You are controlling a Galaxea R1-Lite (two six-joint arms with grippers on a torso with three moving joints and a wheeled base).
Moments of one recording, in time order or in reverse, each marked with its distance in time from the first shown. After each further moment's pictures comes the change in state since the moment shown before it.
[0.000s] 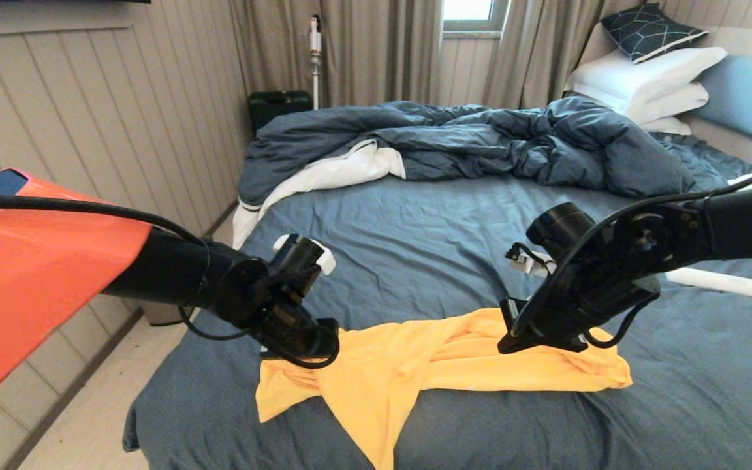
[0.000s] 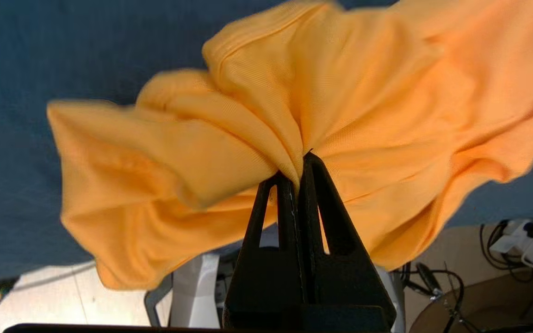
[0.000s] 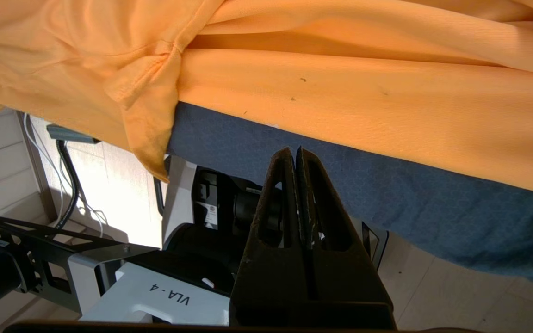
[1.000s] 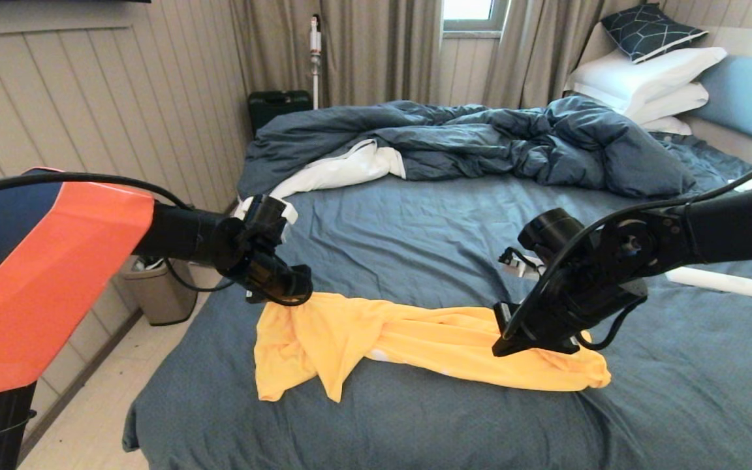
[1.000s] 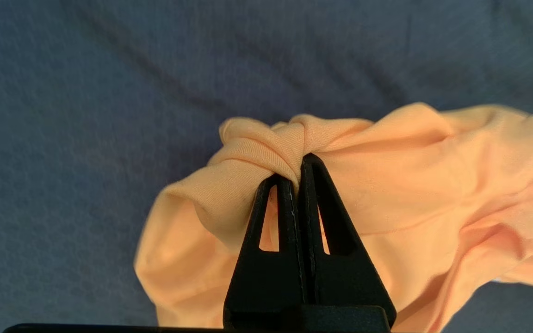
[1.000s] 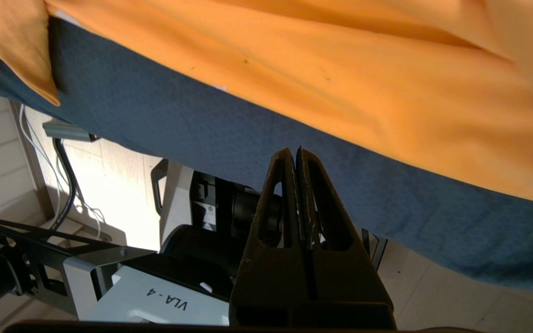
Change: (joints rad) left arm 0.198 0.158 -0.301 0.008 -0.011 0.120; right arm 0.008 0.032 -0.002 -0.019 -0.001 0.000
